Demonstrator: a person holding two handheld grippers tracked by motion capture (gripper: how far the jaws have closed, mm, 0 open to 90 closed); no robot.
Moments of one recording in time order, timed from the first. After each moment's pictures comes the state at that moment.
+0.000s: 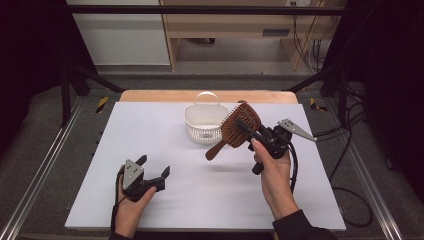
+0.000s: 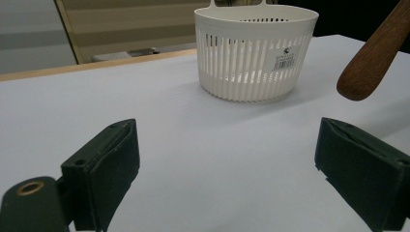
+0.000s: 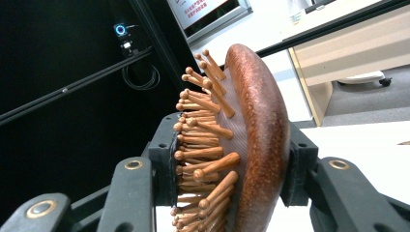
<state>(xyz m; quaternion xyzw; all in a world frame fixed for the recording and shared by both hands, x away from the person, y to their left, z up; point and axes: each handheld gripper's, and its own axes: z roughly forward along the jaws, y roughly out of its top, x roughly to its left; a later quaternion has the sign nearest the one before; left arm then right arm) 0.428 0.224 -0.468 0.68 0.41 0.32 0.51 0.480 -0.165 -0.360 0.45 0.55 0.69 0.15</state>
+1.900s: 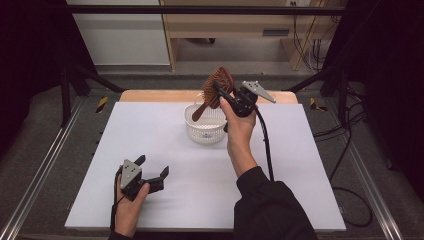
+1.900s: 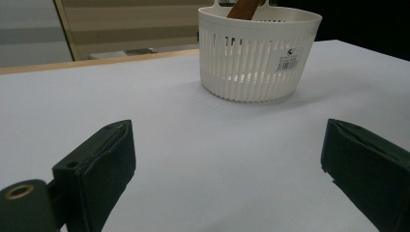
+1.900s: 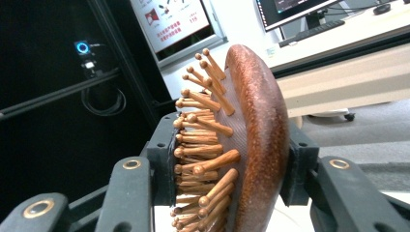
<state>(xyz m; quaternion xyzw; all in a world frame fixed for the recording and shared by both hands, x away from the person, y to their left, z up) 0.432 0.230 -0.473 0.68 0.42 0.31 0.52 0.588 -0.089 -0.336 0.46 0.52 0.68 0.23</state>
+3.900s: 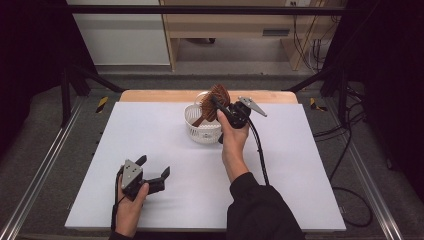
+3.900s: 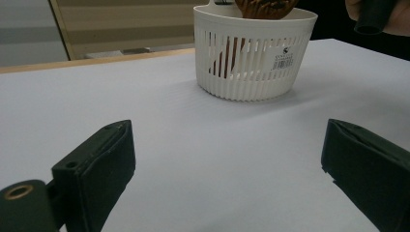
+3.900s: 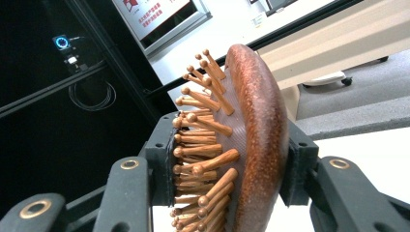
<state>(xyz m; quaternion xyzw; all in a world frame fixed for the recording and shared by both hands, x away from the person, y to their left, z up) 0.432 0.227 -0.474 0.68 0.41 0.30 0.53 0.601 -0.082 -0.402 0.51 0.50 0.67 0.19</state>
